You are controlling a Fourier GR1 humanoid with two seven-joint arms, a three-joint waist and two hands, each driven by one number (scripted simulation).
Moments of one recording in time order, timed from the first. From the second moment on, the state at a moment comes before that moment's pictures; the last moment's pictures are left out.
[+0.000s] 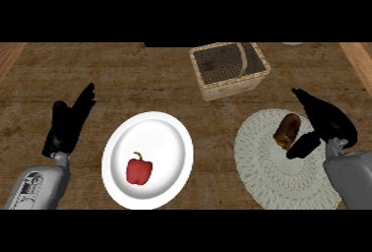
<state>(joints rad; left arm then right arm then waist) -0.24 0.25 0.02 -1.37 -0.06 0.03 0.23 -0.33 -0.42 0.14 -1.47 0.67 0.34 0.60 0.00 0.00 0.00</state>
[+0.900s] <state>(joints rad) -0.22 0.21 0.06 -1.37 -0.11 0.00 0.22 -0.33 -0.30 0.07 -1.32 0.80 0.33 0.52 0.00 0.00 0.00</state>
